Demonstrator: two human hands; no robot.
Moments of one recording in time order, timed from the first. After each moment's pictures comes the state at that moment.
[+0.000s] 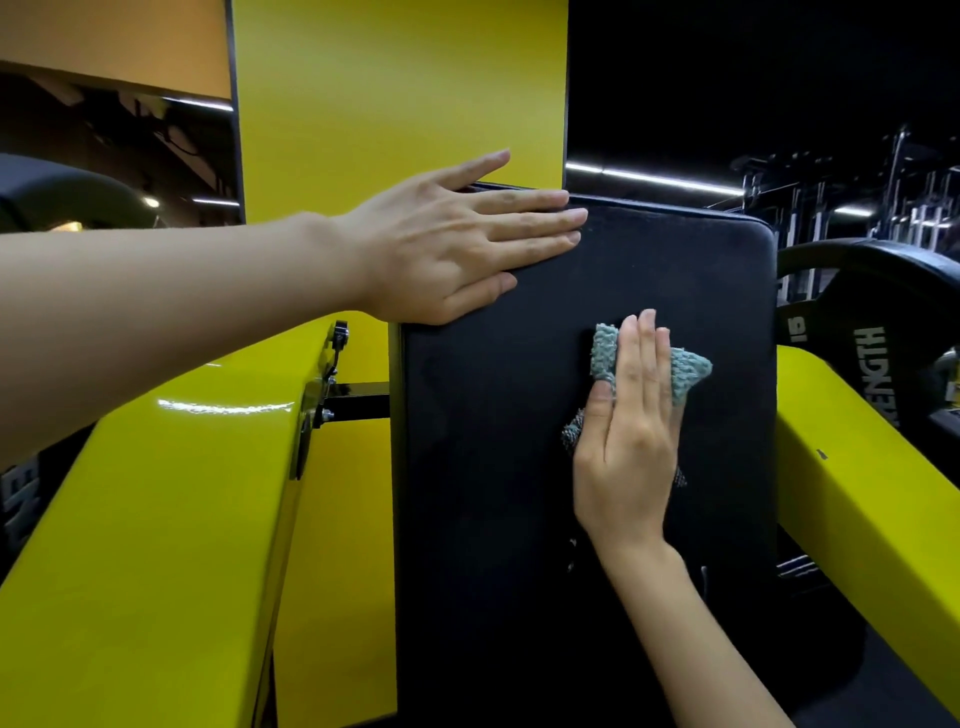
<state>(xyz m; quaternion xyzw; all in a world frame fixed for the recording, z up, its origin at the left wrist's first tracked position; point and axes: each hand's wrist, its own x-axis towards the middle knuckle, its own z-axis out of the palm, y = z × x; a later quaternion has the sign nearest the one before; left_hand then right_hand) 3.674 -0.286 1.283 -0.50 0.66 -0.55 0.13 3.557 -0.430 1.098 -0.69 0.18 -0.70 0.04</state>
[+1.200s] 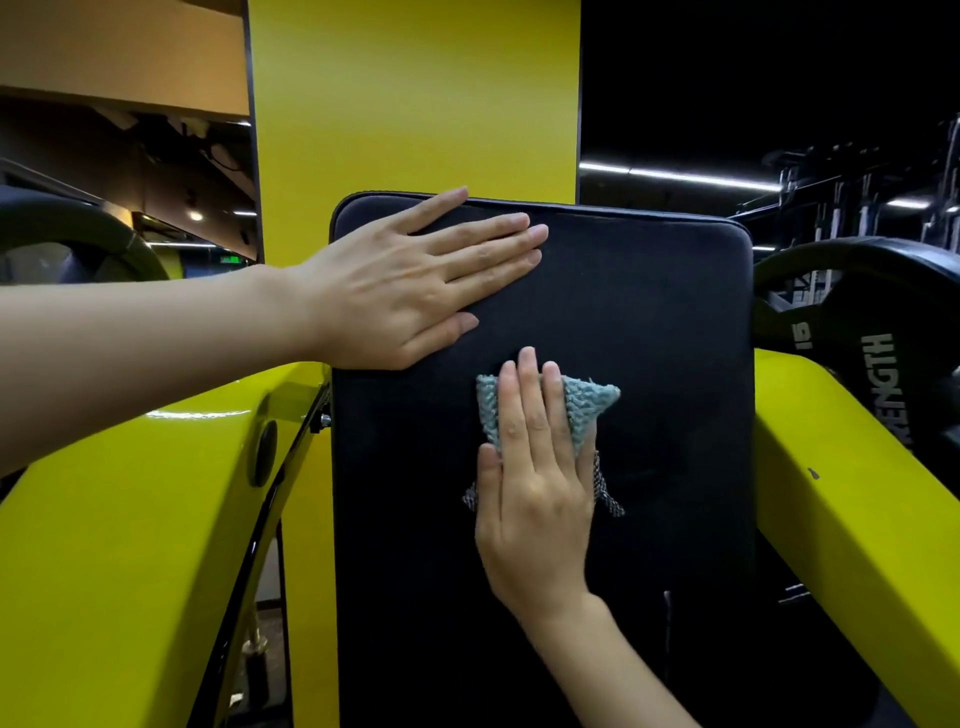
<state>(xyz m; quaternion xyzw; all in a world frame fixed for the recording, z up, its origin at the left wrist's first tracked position) 3.658 -0.300 1.263 -0.50 0.62 -0.58 0.15 3.557 -0.417 1.077 -0.74 0.09 -0.67 -0.02</state>
